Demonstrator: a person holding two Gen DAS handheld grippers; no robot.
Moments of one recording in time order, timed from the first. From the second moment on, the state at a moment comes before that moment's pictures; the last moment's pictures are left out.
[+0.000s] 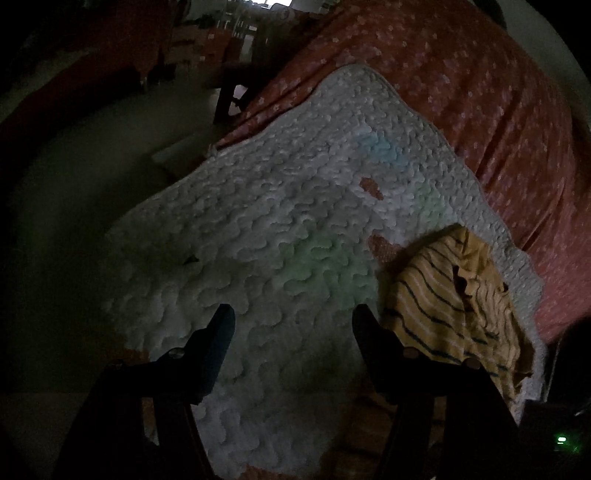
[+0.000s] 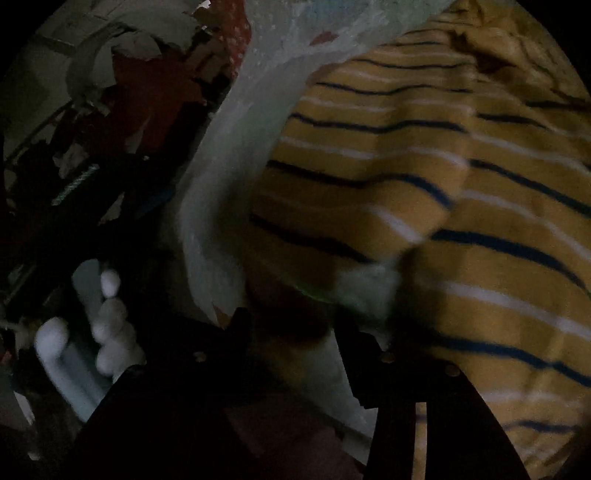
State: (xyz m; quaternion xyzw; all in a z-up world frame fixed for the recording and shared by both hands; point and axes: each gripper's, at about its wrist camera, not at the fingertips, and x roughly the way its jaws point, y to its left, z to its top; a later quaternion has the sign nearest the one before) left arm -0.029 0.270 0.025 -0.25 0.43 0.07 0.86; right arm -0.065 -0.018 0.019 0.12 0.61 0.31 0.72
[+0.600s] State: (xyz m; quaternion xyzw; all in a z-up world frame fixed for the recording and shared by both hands) left arm -0.019 0.267 0.021 -0.28 0.44 0.03 0.86; right arm 0.034 0.017 0.310 -0.24 0.40 0.30 0.83
